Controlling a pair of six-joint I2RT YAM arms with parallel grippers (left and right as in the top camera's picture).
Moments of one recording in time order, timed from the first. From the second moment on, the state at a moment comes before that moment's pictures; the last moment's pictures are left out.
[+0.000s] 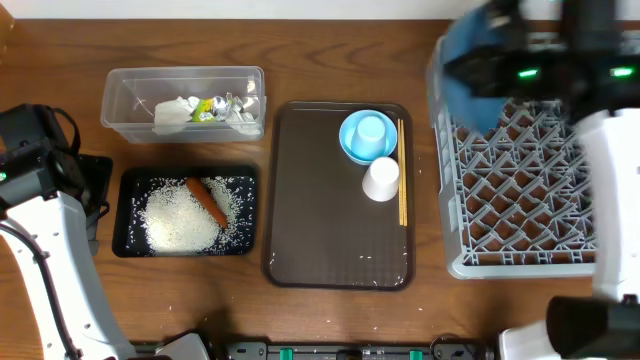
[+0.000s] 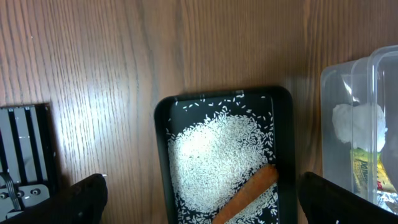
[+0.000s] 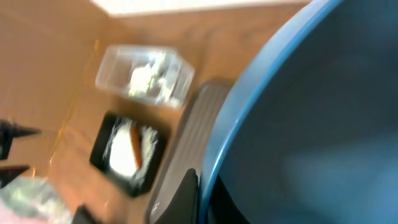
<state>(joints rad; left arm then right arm) 0.47 1.36 1.38 -1.30 -0.21 -1.01 -0.03 1.67 1.86 -1.06 -0.73 0.08</state>
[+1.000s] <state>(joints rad) 0.47 1.36 1.38 -1.30 -0.21 -1.01 -0.57 2.14 1.85 -0.59 -1.52 0.03</state>
